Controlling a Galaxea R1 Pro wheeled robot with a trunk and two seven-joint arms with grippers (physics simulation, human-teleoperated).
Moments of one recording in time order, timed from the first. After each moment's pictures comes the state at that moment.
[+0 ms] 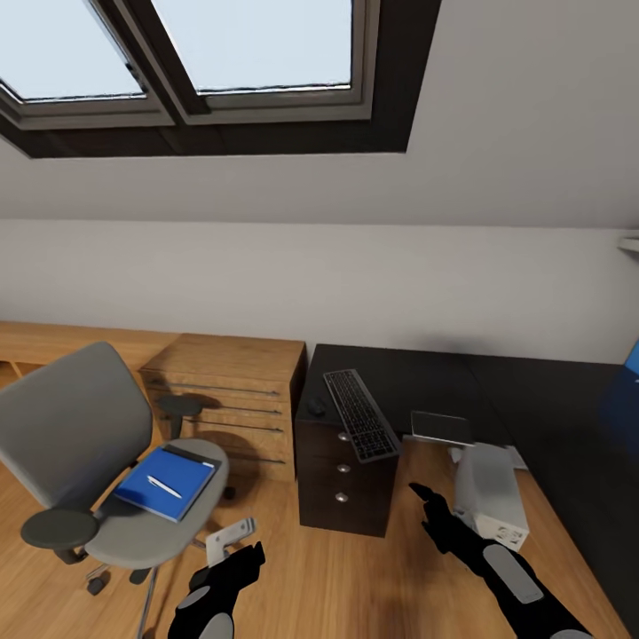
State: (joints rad) left arm -0.10 0.05 -0.48 -1.44 0.77 0.34 0.82; right arm -0.46 -0.14 0.05 -0.58 -1.31 0.36 0.22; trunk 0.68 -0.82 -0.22
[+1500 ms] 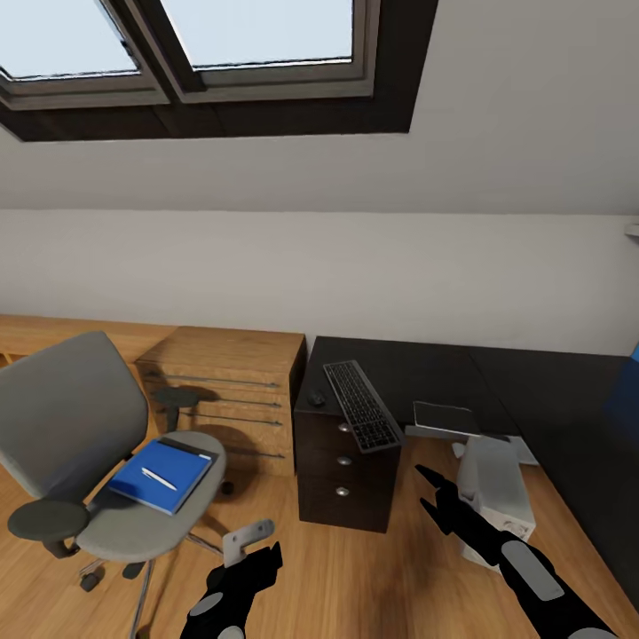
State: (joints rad) left arm -0.10 0.05 -0.57 -1.50 0.78 0.35 0.83; right arm -0.47 -0.20 0.04 -0.60 -1.31 0.50 0.48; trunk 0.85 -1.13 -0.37
